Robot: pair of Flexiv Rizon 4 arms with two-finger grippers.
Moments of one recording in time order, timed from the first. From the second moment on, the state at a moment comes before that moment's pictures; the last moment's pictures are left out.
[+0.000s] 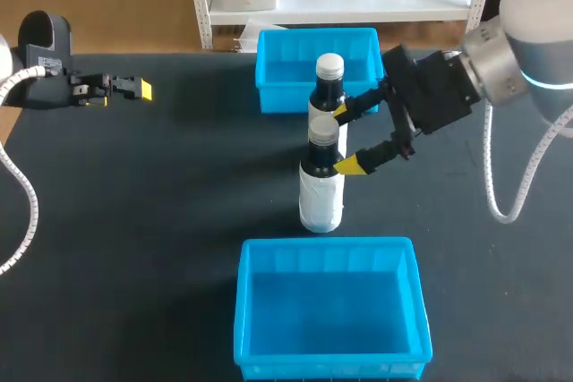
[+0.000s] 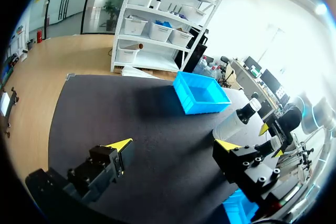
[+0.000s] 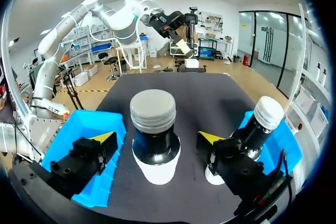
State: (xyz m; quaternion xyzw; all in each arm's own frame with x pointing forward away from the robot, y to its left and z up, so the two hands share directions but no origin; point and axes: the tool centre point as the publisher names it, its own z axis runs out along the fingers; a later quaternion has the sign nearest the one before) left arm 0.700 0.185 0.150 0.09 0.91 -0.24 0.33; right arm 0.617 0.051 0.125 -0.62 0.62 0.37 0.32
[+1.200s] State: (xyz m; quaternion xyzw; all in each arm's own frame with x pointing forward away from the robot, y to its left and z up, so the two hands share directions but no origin) left arm 0.700 0.185 0.150 0.09 0.91 -0.24 0.33; right arm 0.612 0.076 0.120 -0.60 0.63 0.37 0.31
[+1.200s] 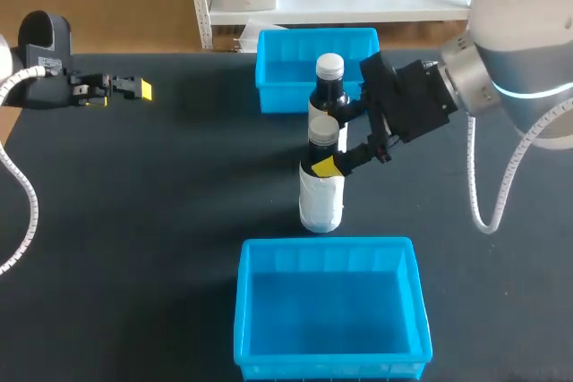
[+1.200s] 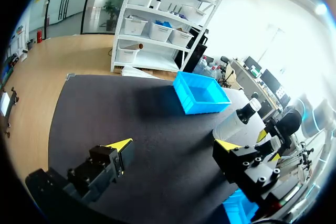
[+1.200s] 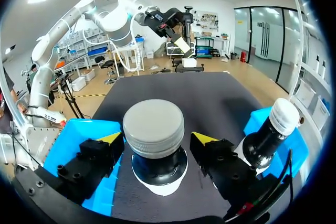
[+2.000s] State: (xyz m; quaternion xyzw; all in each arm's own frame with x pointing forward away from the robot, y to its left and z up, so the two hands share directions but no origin) left arm 0.700 0.185 0.150 0.09 0.91 -0.24 0.33; right arm 0.611 0.076 0.119 -0.60 0.63 0.38 0.31
